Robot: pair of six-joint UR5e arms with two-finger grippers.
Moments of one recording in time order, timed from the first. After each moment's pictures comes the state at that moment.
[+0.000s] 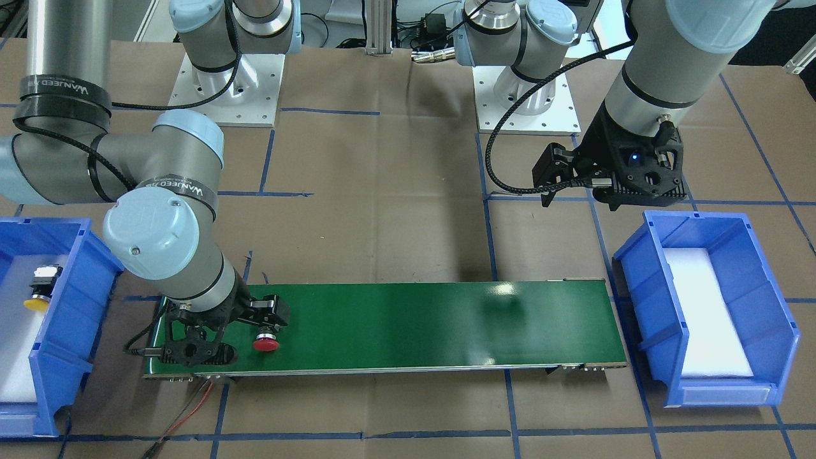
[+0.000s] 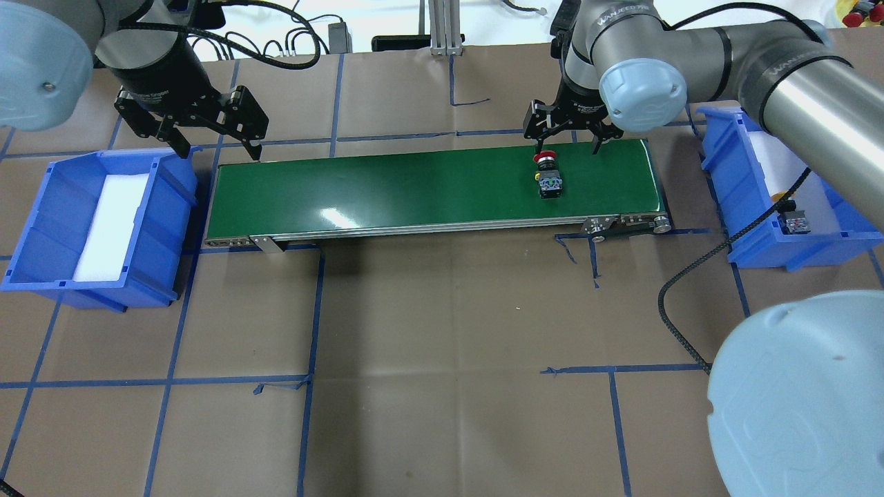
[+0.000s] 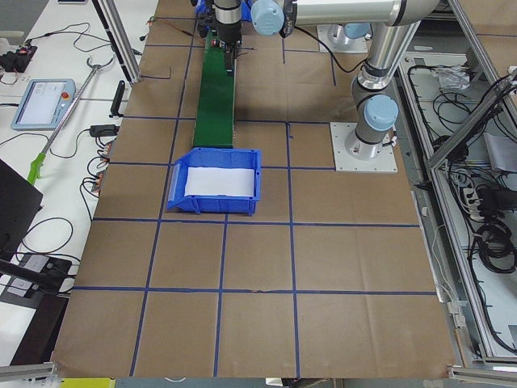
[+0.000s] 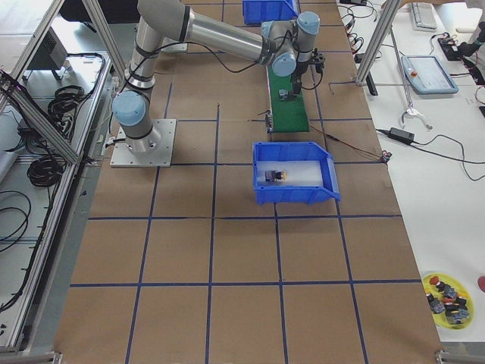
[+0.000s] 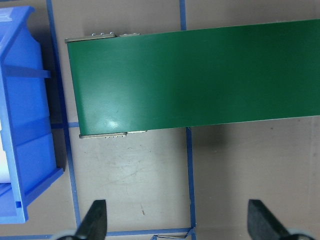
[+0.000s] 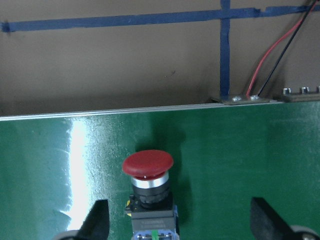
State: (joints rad) left arm -1.51 -1.66 -1.52 -1.54 1.59 0.12; right arm 1.63 -1.09 1.48 -1.96 -1.53 0.10
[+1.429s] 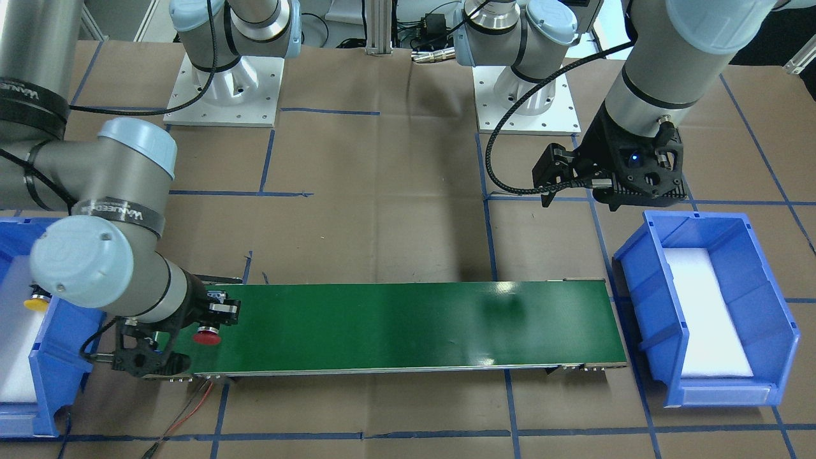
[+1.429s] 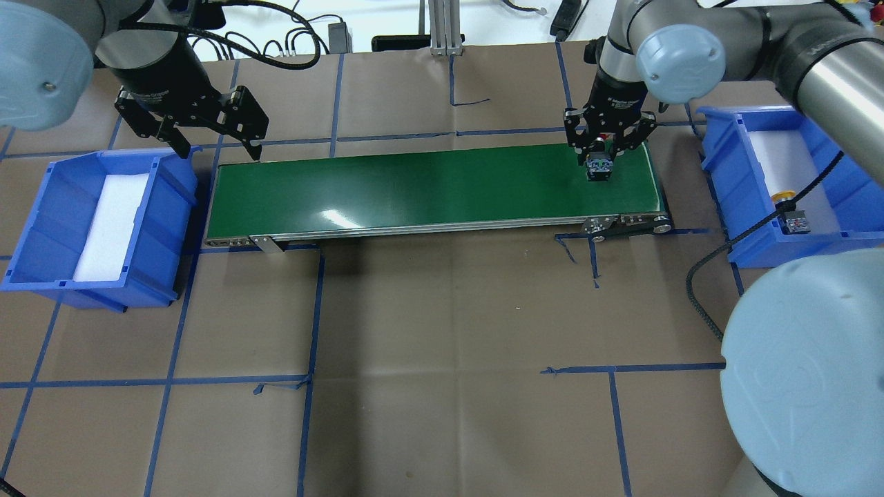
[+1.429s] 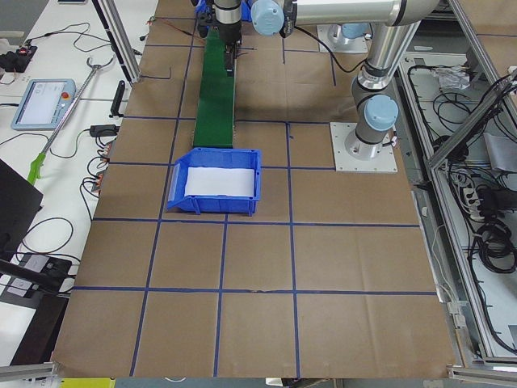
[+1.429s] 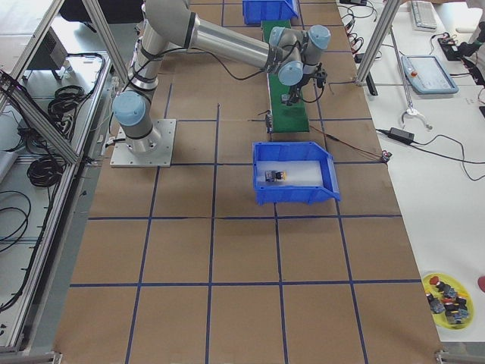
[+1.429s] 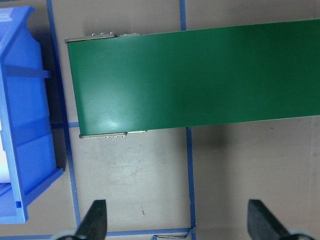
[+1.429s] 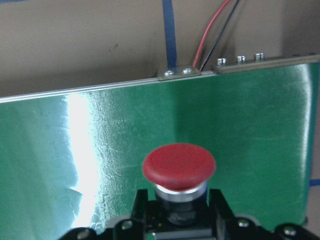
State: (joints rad) left arm -1.51 -1.66 -1.52 -1.54 1.59 0.12; right arm 1.53 -1.09 1.39 -1.74 -1.53 0.06
